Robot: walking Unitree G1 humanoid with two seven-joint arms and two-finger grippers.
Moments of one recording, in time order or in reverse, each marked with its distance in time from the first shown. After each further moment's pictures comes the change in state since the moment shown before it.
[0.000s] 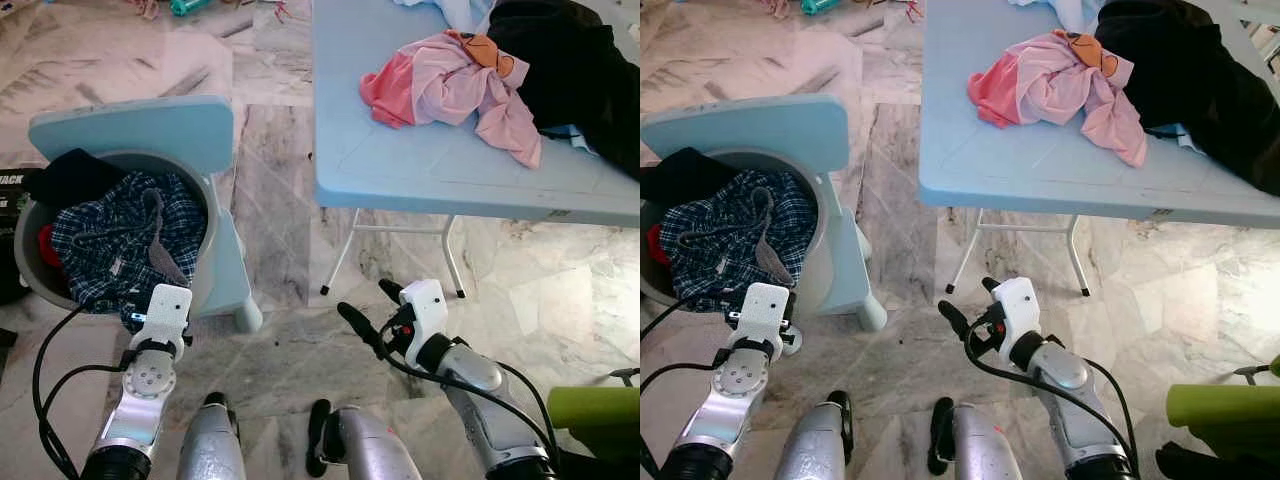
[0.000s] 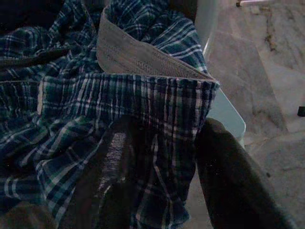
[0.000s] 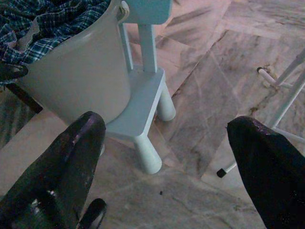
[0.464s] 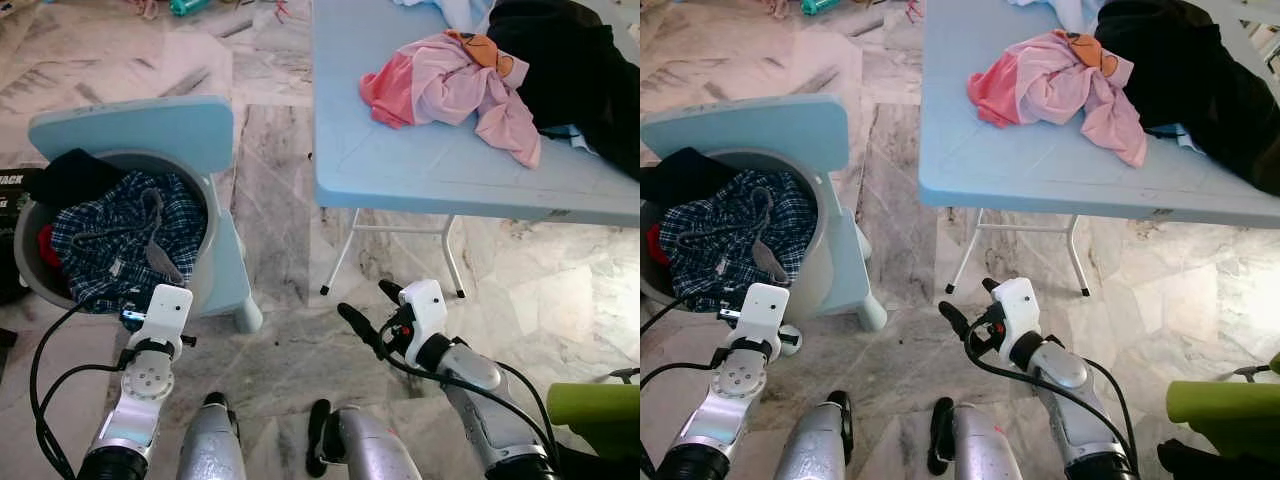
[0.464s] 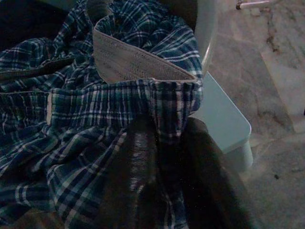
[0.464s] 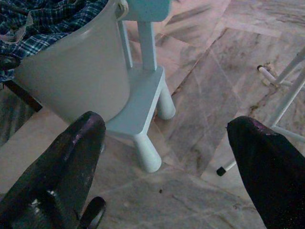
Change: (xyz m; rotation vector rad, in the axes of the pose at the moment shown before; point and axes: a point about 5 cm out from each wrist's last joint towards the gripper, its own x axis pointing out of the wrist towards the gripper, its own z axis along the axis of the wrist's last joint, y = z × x) left arm 0.000 0.003 0.000 0.034 -0.028 0.003; right arm 0.002 -0.002 -0.002 0.000 0.008 -0.001
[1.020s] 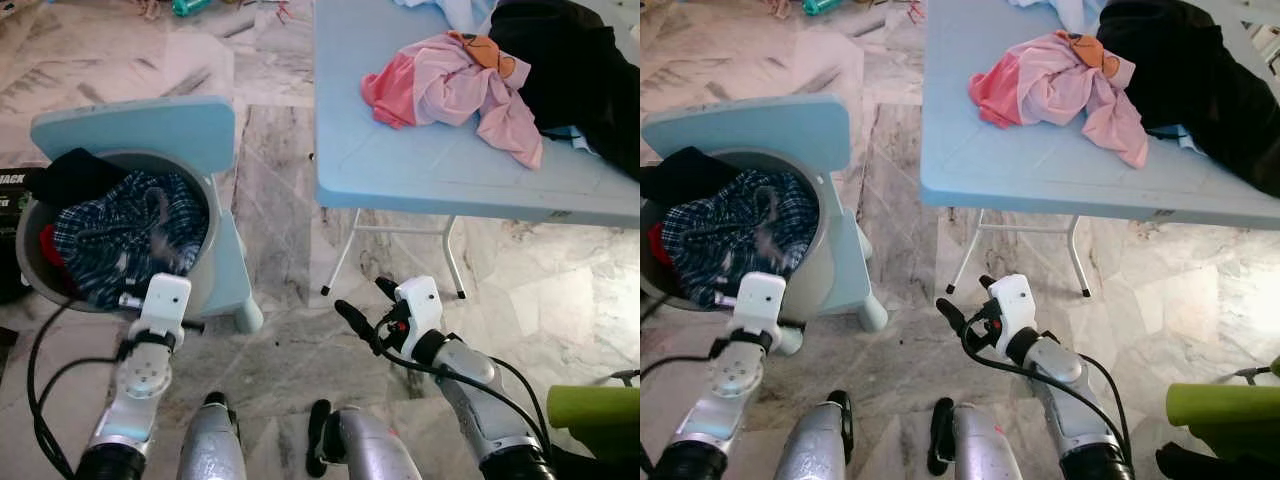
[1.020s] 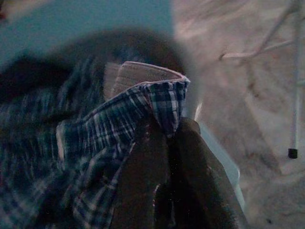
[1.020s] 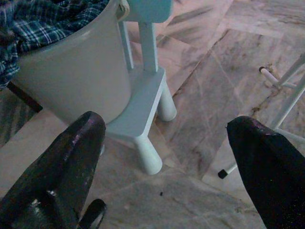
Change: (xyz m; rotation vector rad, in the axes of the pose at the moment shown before) left arm -0.001 0.005 0.025 -0.007 -0.216 -0.056; right arm 0.007 0.000 -0.001 0.000 -0.009 0.002
